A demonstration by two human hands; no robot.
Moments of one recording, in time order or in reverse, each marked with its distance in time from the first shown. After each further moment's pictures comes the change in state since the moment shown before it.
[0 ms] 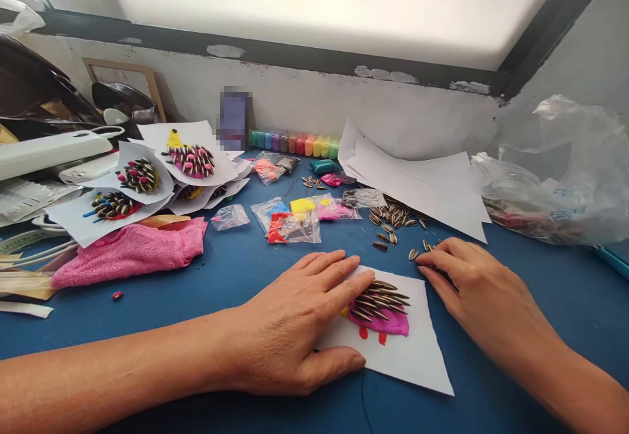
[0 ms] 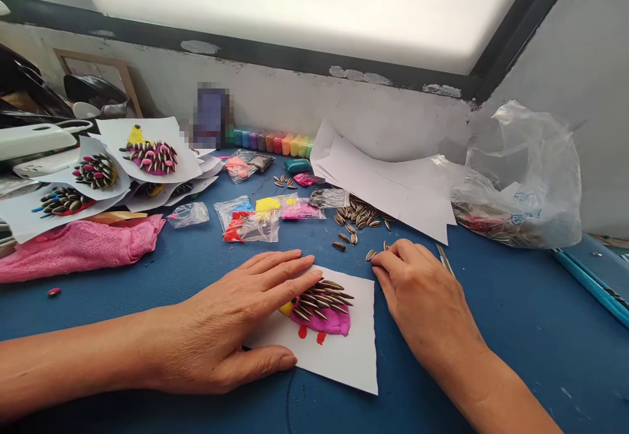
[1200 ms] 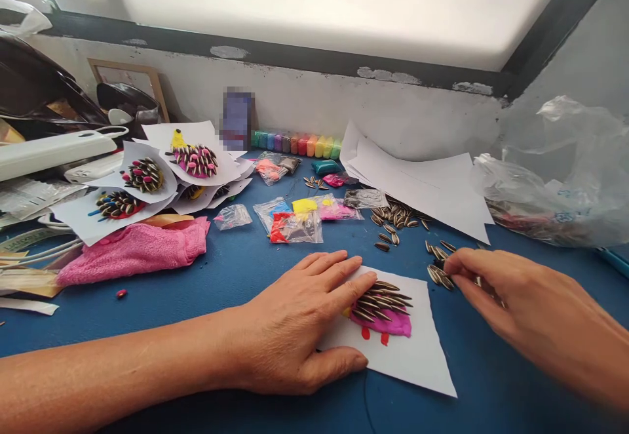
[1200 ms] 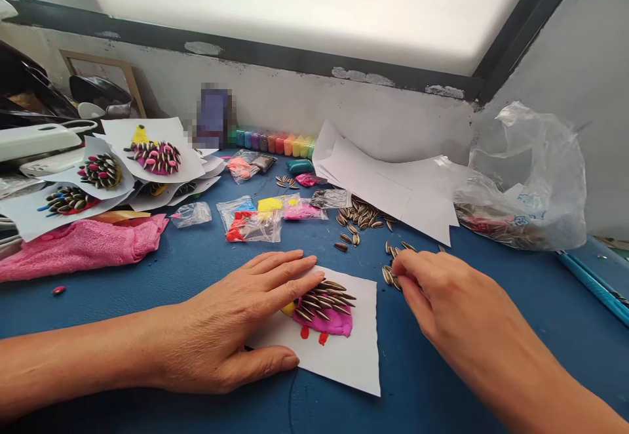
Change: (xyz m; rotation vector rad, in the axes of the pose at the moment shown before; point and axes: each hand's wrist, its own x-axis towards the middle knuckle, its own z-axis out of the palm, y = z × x) left_hand -0.001 -0.002 -0.001 -0.017 0.017 0.015; right_hand -0.002 0.011 -0.034 0.077 -0.042 -0.082
